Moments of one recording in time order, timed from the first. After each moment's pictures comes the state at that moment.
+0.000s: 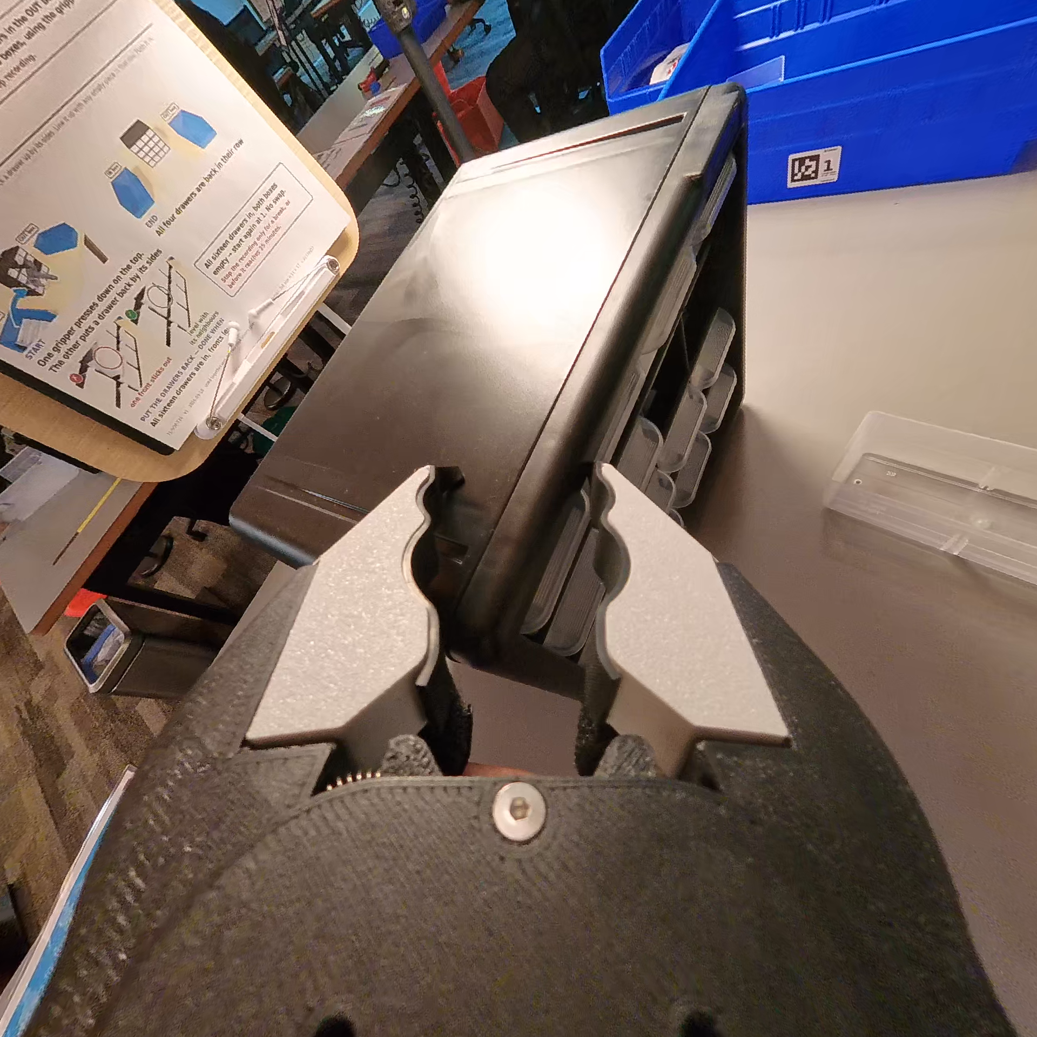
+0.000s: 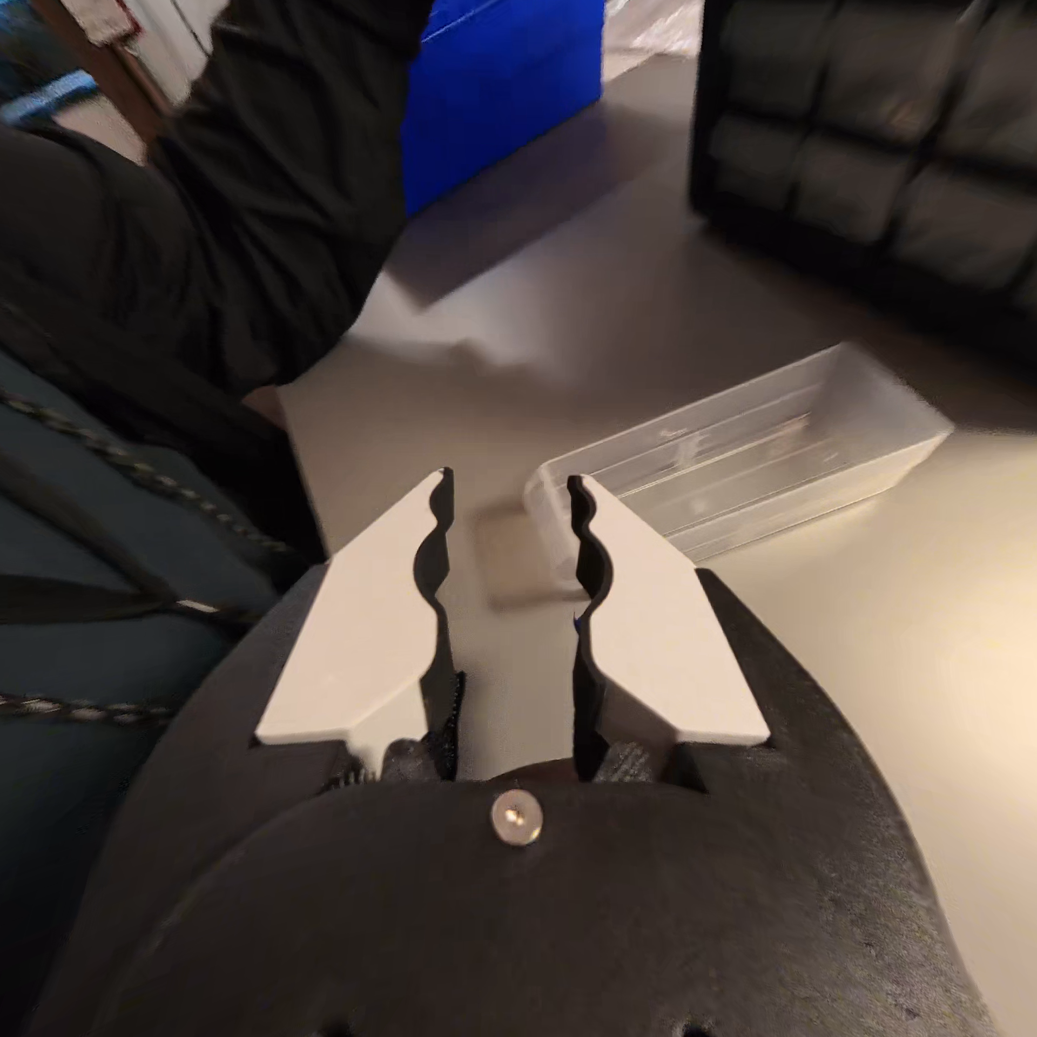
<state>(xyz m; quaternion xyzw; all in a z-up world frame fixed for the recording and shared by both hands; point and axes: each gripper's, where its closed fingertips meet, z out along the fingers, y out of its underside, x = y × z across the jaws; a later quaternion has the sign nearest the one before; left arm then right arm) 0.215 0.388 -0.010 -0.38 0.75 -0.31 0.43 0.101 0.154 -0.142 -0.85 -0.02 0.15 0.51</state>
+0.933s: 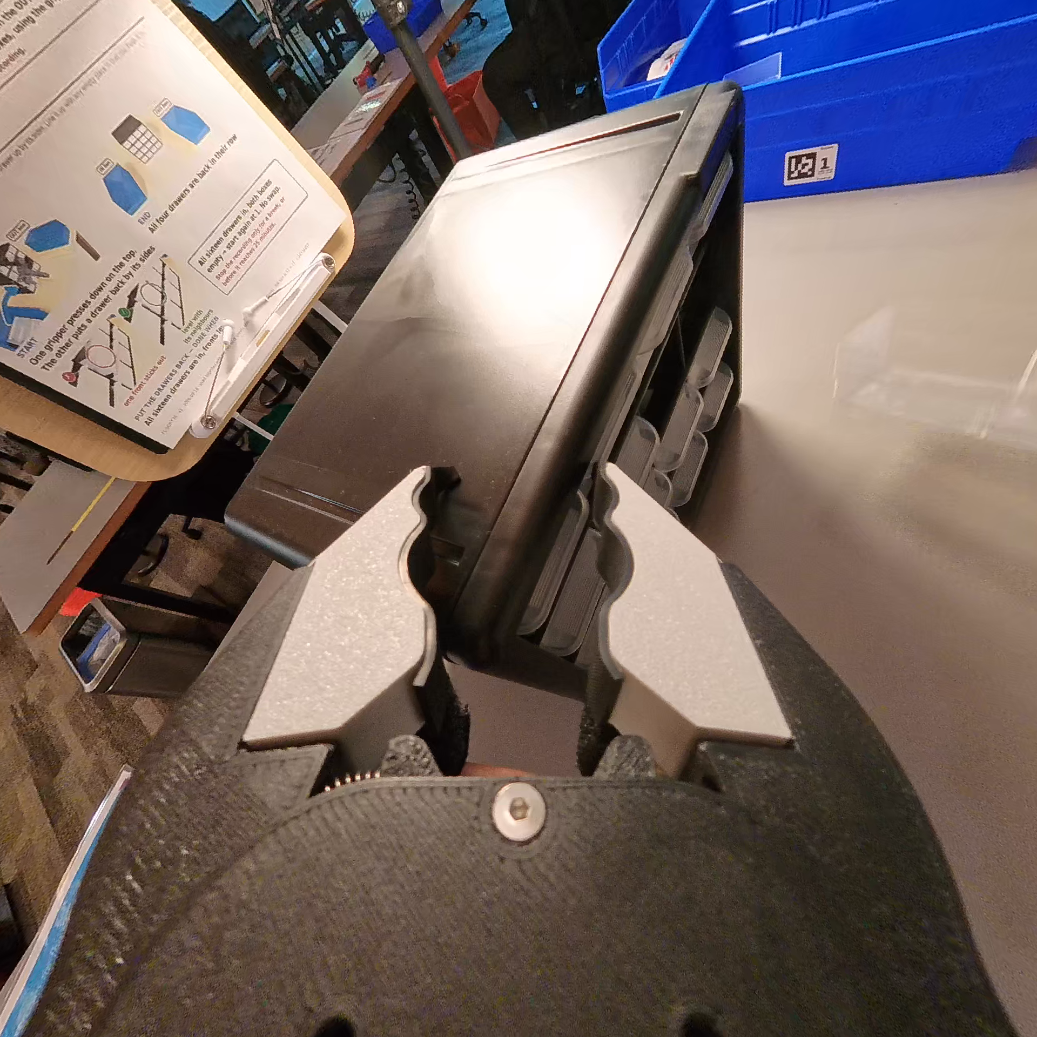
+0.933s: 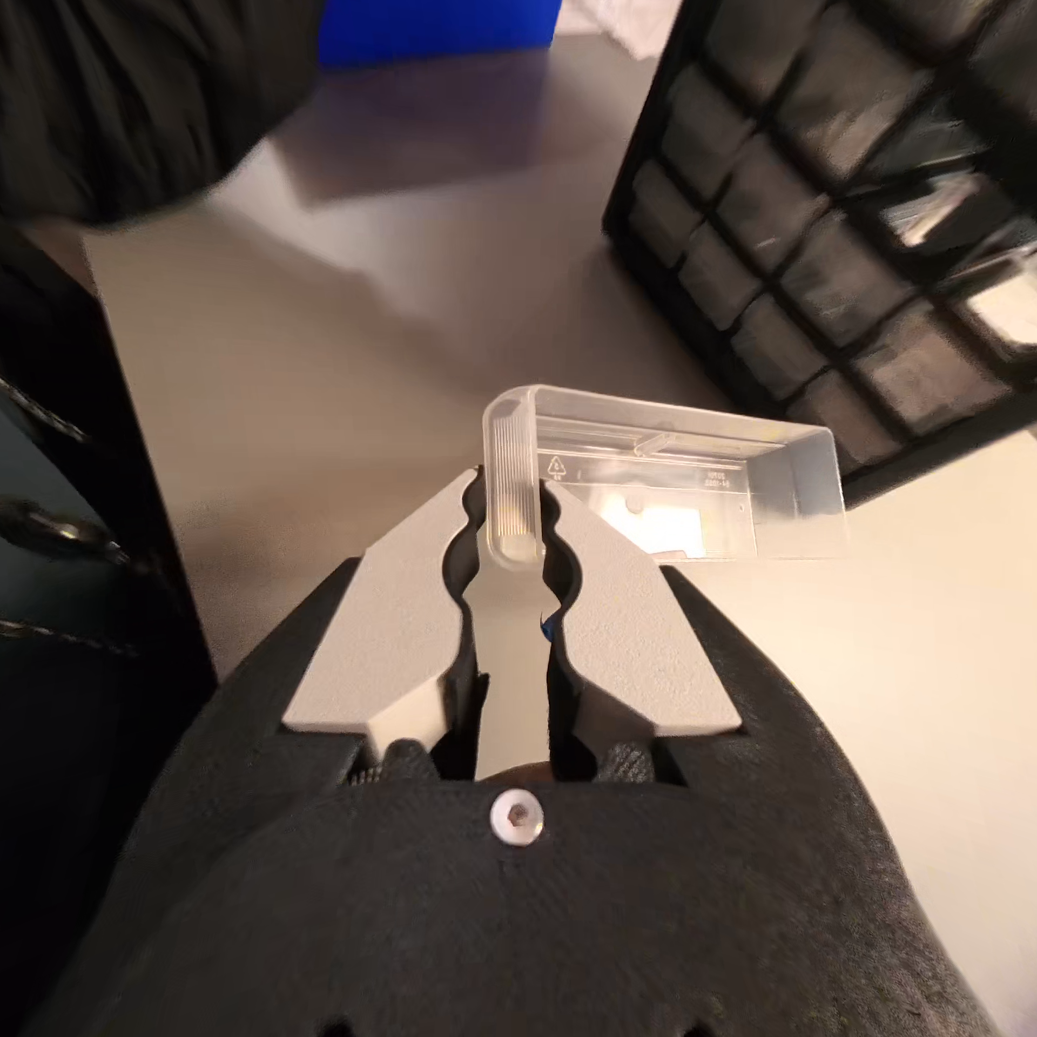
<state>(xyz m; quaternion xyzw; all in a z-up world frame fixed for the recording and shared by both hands) 0.215 0.387 -0.010 -0.39 0.76 -0.31 0.43 0.137 0.155 -0.129 -0.87 -0.14 -0.03 0.47</state>
